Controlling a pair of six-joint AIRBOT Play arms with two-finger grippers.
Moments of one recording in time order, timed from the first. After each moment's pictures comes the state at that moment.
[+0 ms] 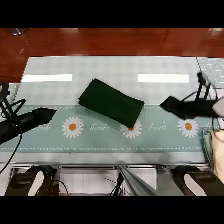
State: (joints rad) left arm 0.13 -0.45 0.48 0.94 -0.95 -1.43; right arm 0.01 -0.82 0.63 -1.13 0.95 1.82
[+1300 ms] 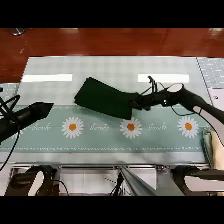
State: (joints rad) left arm 0.13 -0.45 0.48 0.91 -0.85 -1.44; right arm 0.19 -1.52 0.96 -0.52 0.96 1.25
